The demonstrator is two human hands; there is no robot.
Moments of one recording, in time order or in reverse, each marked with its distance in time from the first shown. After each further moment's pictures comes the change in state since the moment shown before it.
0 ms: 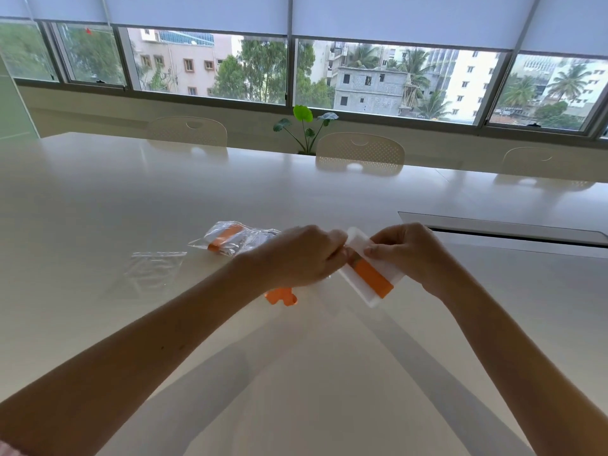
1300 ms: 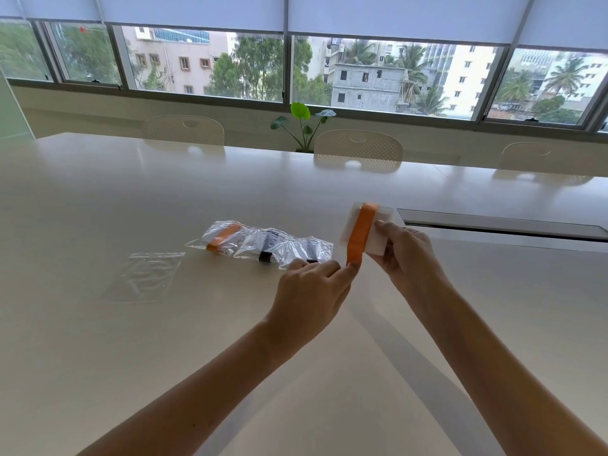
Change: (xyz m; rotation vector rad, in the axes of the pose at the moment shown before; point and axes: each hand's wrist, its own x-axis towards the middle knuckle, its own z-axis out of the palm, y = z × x) left_hand -0.029 0.023 0.066 0.240 0.578 0.022; right_hand 0.010 0.005 0.025 1.004 0.192 0.267
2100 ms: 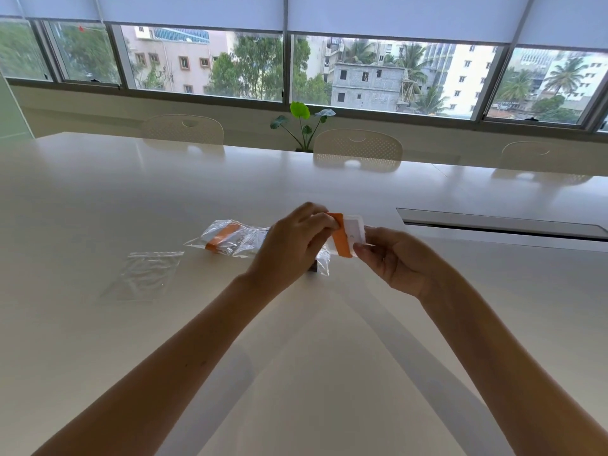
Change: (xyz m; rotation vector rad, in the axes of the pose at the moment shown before) left_hand 0.040 -0.048 -0.005 -0.329 -0.031 -0.108; right_hand -0.002 -0.011 -0.001 0.068 -0.242 0.370
